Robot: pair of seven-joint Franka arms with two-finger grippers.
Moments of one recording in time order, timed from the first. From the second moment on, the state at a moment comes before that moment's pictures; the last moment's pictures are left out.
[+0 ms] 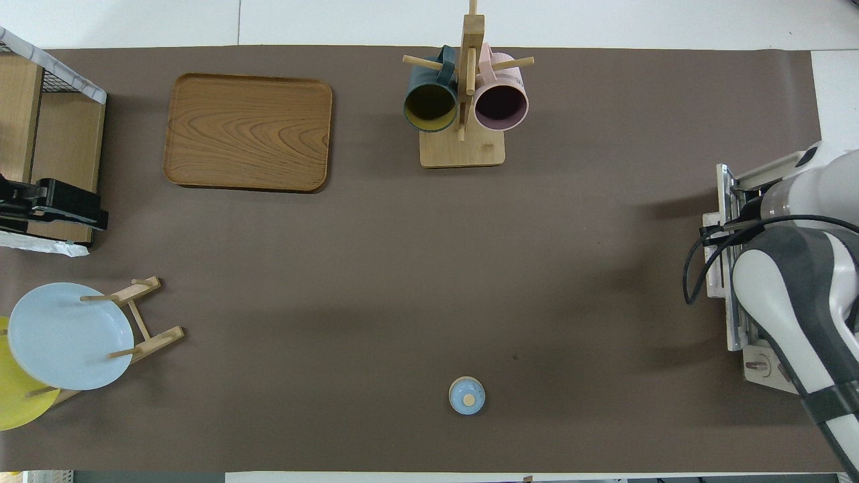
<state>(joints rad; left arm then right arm) -0.11 -0.01 0.02 -1.54 -0.03 1.46 -0.02 0.02 0.01 -0.07 -2.09 -0.03 2.05 -0.16</state>
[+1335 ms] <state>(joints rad) -0.11 -0.01 0.02 -1.54 -0.03 1.46 -0.02 0.10 0.13 -0.07 -1.98 0.04 2.05 -0.08</state>
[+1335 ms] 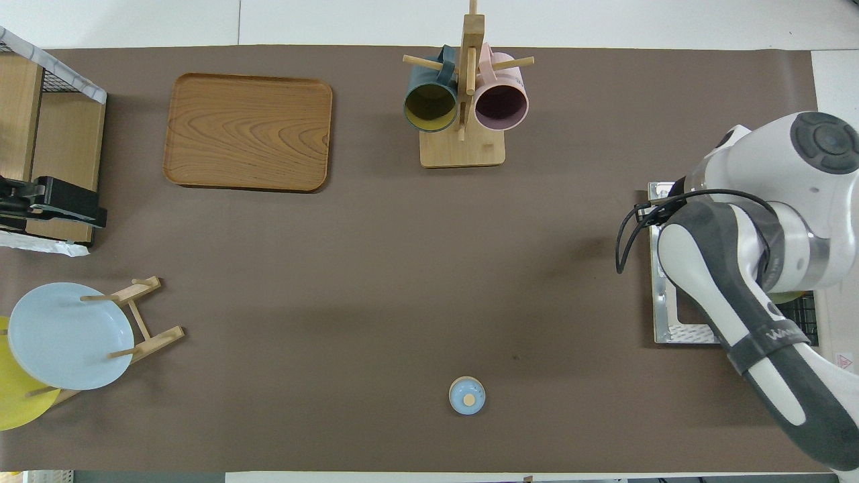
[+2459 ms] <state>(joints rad) -0.11 -0.01 0.02 -1.54 -0.03 1.47 -0.02 -0.01 0.02 -0.08 -2.15 -0.05 2.07 -0.13</state>
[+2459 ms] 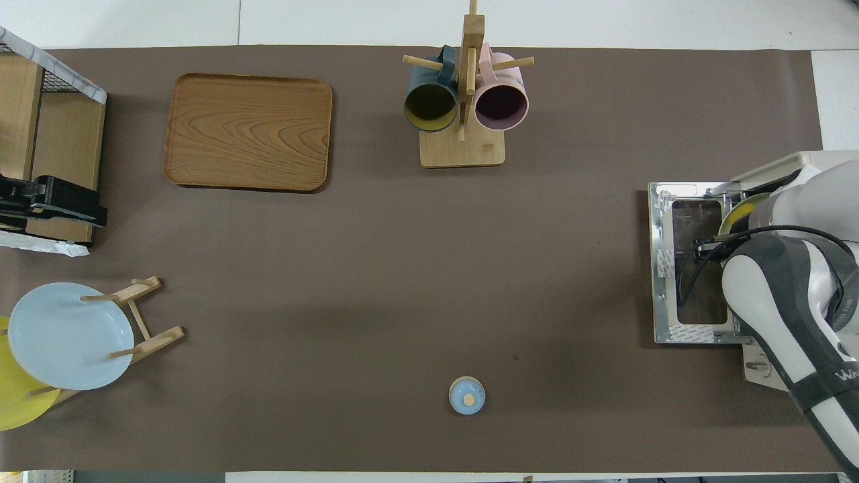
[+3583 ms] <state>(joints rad) -0.11 -0.01 0.02 -1.54 -0.03 1.47 -0.02 -0.05 0.01 -0.09 -2.18 -0.07 2.12 -0.18</state>
